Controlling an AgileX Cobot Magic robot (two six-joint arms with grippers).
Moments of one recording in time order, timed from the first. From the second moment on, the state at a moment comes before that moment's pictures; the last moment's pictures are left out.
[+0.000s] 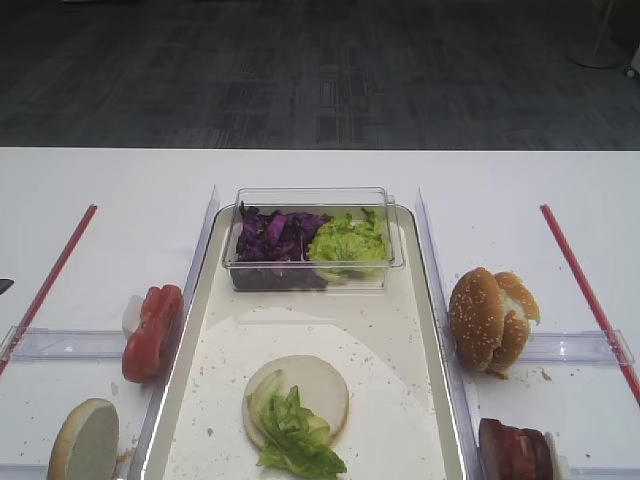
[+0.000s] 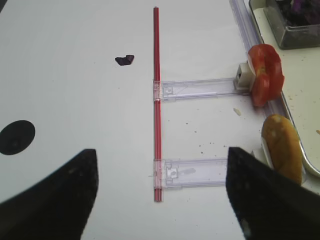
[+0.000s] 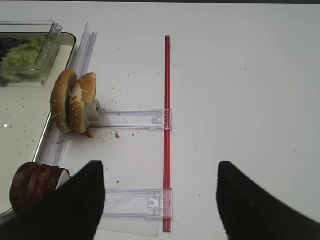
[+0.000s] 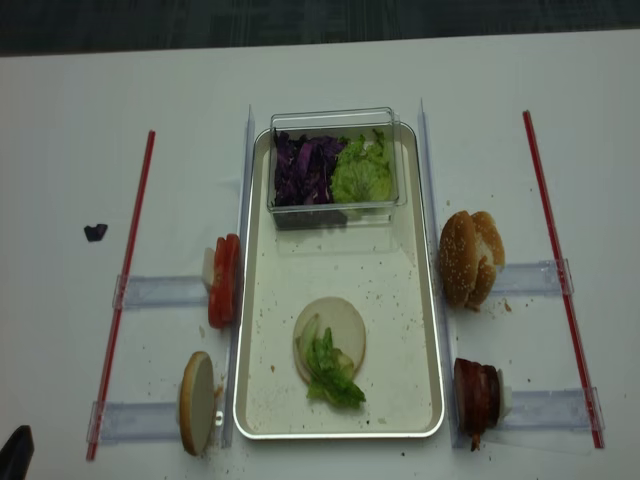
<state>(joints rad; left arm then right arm) -0.05 -0.02 -0.48 0.12 1.19 -0.08 -0.02 -0.02 -0.48 0.07 1.13 -0.05</state>
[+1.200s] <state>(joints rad) -0.05 0.22 -0.48 0.12 1.19 -0.08 -0.02 -0.02 -0.48 0.07 1.13 -0.04</state>
